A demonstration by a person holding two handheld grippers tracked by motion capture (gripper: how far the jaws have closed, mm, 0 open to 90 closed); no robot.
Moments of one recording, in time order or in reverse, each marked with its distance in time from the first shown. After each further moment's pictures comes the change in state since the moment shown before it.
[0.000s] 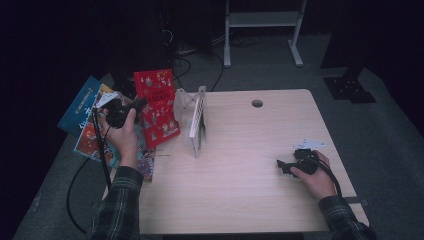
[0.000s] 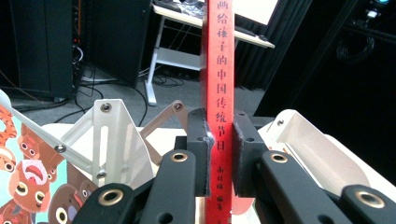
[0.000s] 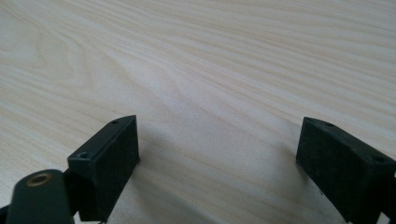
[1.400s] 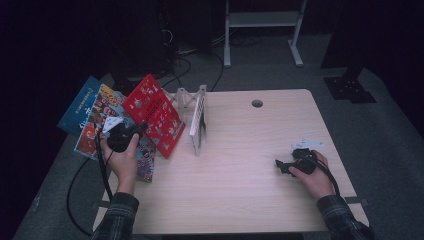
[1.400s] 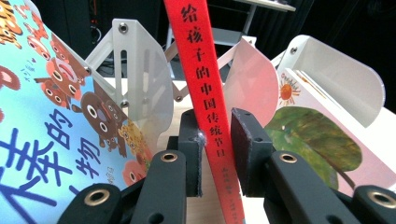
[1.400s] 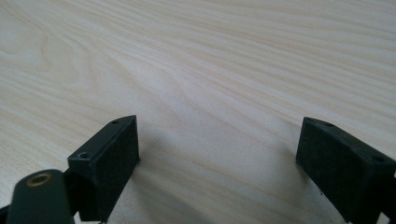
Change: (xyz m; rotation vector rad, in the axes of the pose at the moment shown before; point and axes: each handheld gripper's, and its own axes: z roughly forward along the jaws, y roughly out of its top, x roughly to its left) left arm -0.007 -0.053 -0.028 0.097 0.085 0.066; right arm 0.004 0.002 0.002 0.000 0.004 0.000
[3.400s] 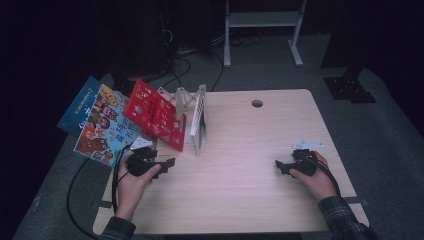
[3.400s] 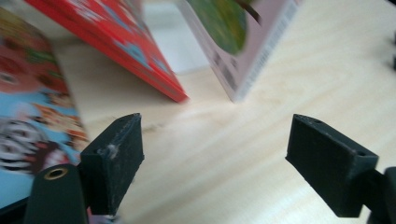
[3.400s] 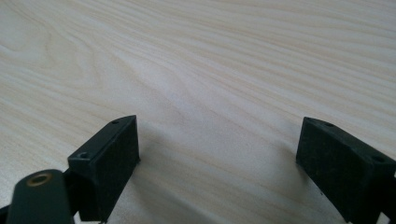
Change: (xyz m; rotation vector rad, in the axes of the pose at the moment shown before) left arm -0.059 -0.051 -0.018 0.404 -0.213 0.154; right arm 0.001 -0.001 -0.001 0.000 0.004 -0.006
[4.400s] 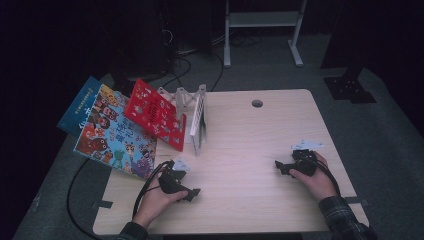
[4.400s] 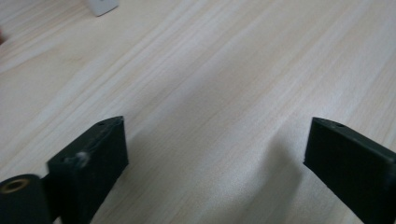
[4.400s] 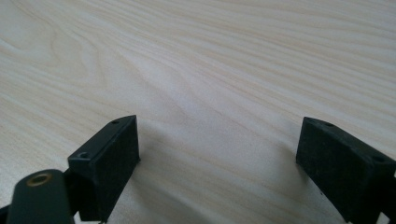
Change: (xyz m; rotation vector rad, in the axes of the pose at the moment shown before) left arm -0.056 -0.039 0.063 0.251 -0.109 0.367; right arm 0.000 0.000 0.000 -0.001 0.009 -0.012
